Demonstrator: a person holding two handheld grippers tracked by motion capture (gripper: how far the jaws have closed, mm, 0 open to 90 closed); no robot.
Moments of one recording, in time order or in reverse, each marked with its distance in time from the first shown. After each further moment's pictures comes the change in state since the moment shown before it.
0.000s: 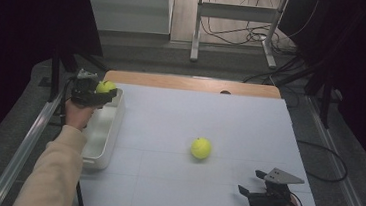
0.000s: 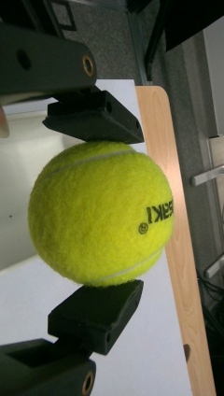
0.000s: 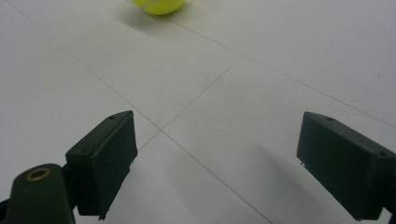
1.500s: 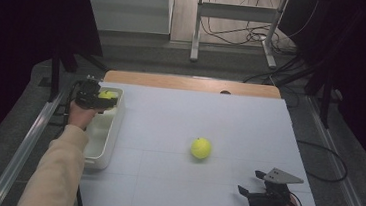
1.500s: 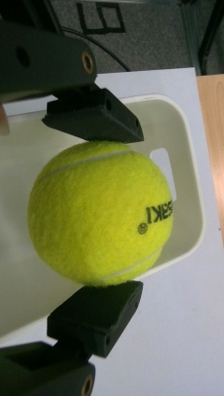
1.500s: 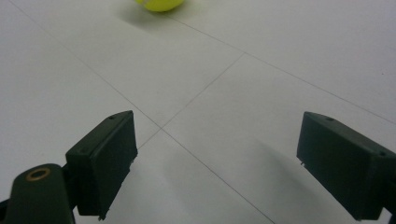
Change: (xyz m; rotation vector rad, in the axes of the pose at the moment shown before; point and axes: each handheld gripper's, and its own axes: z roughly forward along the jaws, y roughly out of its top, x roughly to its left) left arm 0.012 -0.010 0.031 0.193 0.008 -0.038; right arm 0.000 0.000 0.001 0.010 0.001 -0.002
